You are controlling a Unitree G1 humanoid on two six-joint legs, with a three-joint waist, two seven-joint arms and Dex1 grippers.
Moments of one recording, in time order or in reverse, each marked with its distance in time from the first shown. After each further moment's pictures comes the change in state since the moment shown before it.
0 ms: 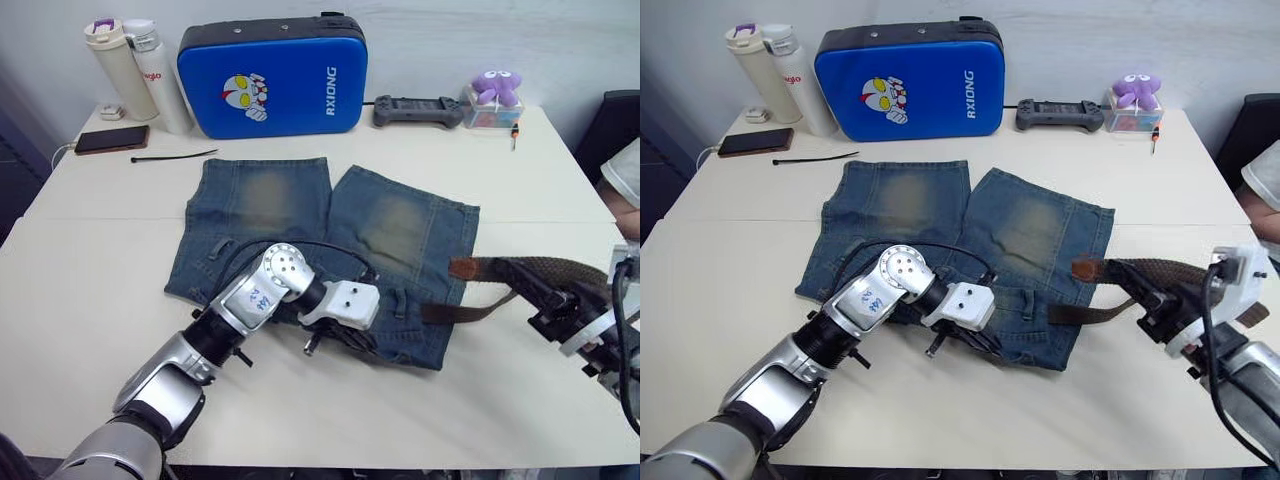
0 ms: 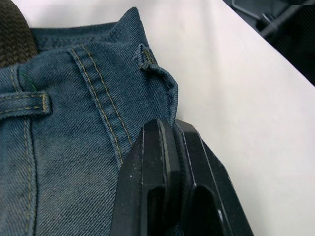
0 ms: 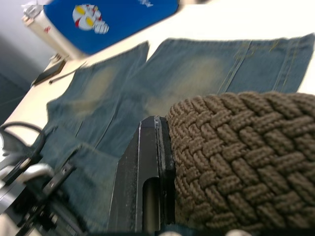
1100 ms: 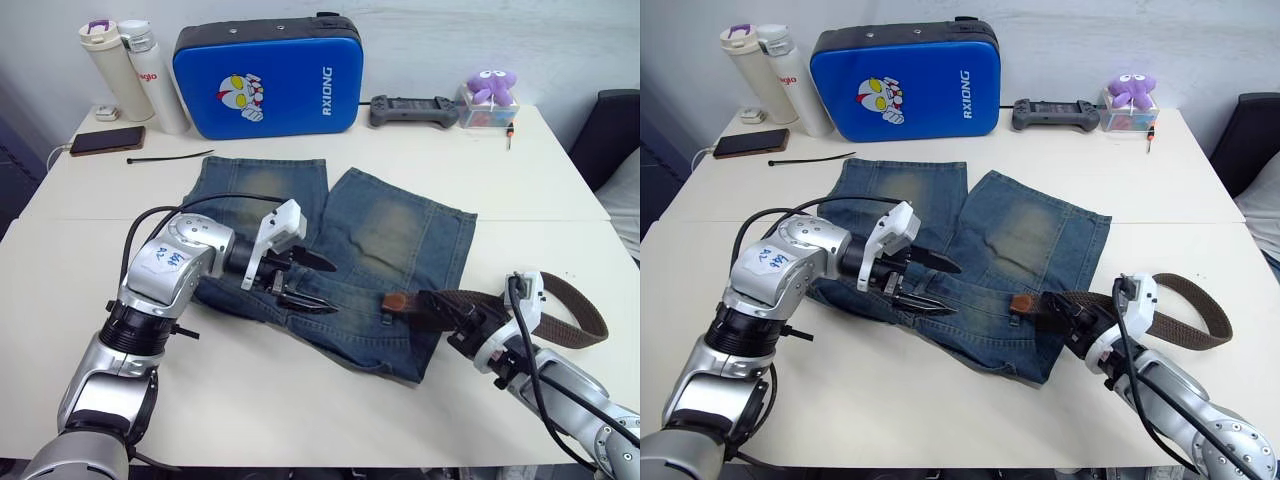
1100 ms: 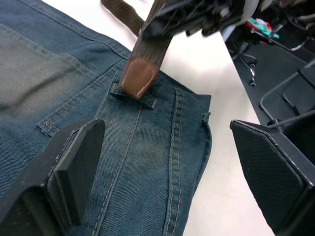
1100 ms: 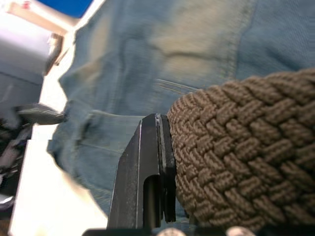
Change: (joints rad) left arm 0.042 0.193 0.382 -0.226 -0.359 0.614 0.157; right arm -0.117 0.150 0.396 0.026 0.124 -0.069 -0.362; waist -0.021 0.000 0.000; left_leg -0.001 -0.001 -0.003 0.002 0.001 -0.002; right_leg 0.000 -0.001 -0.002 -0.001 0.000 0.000
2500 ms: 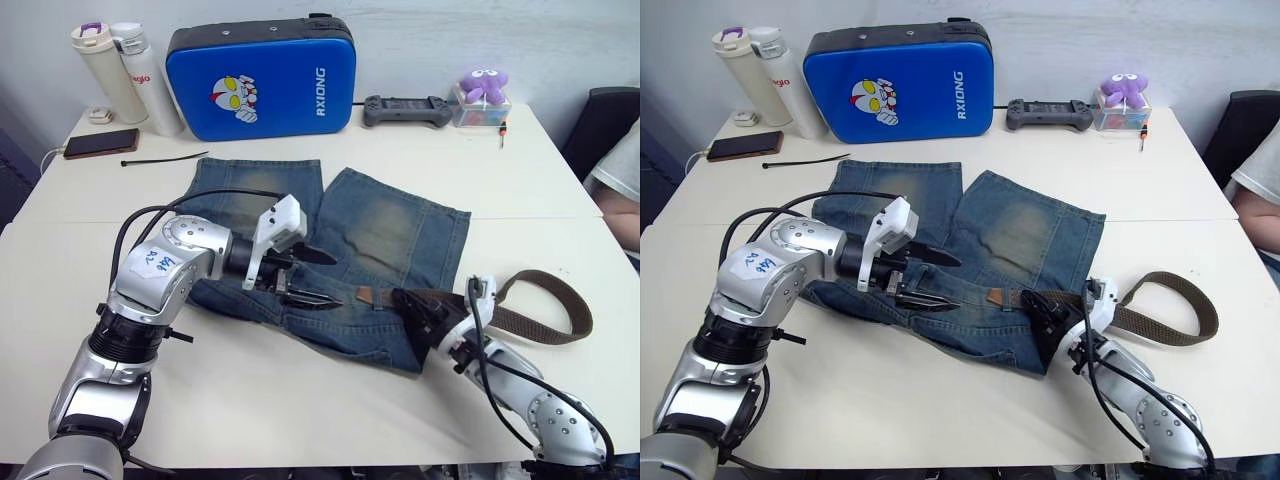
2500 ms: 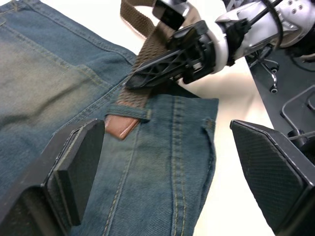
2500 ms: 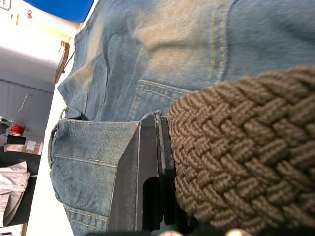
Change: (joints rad) left arm 0.010 0.026 0.004 -0.095 -0.070 0.028 0.122; right arm -0.155 0.265 0.096 0.275 -0.298 0.086 0.249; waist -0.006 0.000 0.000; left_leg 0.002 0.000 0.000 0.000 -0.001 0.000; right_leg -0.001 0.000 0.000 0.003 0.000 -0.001
